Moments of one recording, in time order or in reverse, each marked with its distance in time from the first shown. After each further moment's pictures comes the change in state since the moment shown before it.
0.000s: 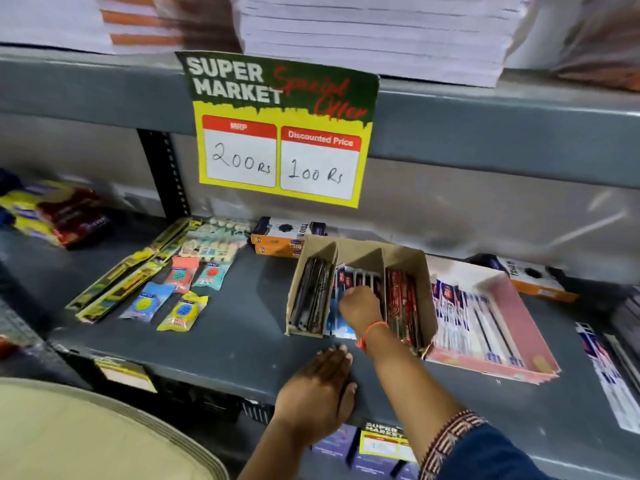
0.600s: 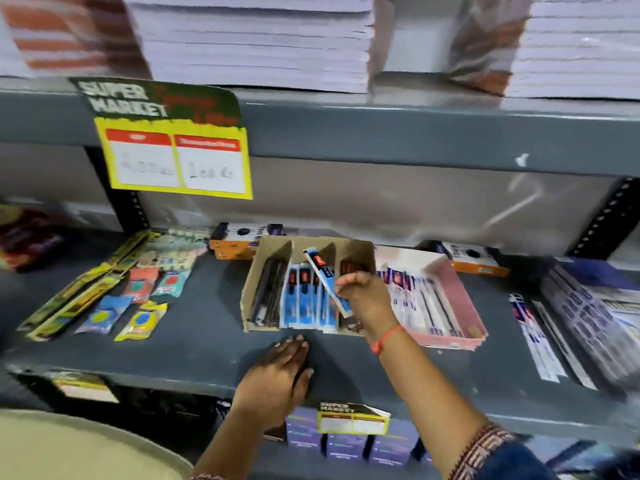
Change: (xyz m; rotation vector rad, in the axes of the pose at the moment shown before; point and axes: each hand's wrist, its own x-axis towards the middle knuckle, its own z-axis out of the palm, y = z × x) left_hand 0.002 0.002 0.001 0.069 -0.022 -0.008; right_hand -0.032 0.041 -0.069 0.610 0.033 -0.084
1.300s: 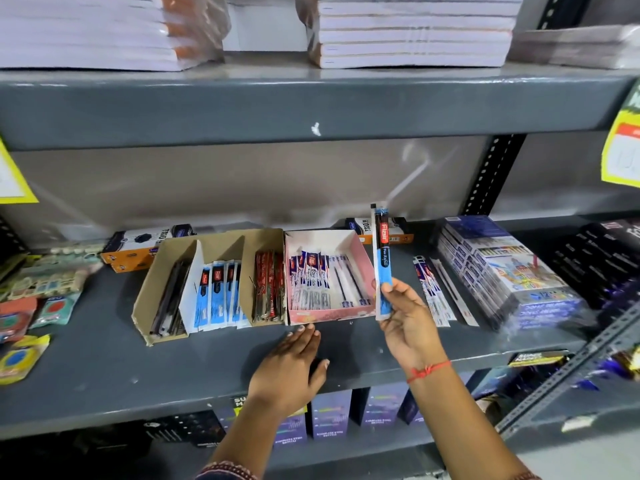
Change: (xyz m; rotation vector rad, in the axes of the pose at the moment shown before) left_hand 0.050 0.119 0.041 -0.103 -0.328 0.135; right_hand -0.054 0.056 -0.174 0.912 0.177 -0.012
